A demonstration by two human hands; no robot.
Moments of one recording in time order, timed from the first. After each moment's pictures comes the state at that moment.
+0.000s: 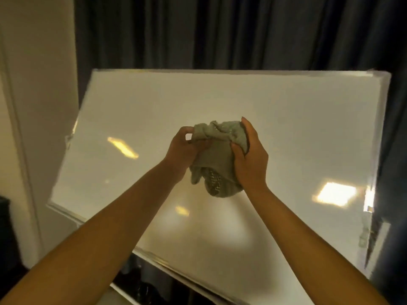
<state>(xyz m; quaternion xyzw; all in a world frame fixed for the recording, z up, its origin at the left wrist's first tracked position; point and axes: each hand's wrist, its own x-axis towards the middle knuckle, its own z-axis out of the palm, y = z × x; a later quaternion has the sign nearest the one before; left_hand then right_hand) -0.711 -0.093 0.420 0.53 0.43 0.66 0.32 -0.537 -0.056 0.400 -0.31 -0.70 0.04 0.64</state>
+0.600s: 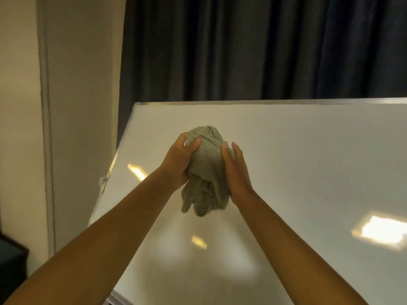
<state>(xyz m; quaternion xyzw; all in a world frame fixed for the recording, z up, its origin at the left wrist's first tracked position) -1.025 0.059 0.481 0.56 0.35 0.67 0.34 -0.881 0.129 0.448 -0.32 -0.68 0.33 0.58</state>
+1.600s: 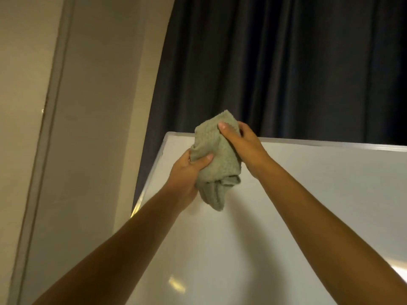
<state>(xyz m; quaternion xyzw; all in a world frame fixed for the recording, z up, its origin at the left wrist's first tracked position) -1.365 0.259 0.515 0.59 0.17 0.70 0.37 -1.205 0.287 0.600 -0.26 -0.75 0.23 0.56</state>
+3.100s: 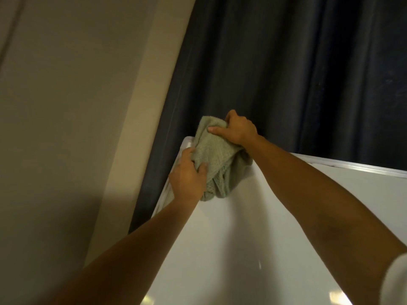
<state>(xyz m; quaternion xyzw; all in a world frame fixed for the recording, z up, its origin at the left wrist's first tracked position) -1.522 0.510 0.542 0.53 0.46 0.71 0.04 -1.397 0.581 0.718 -0.47 -0.76 -0.22 0.39</state>
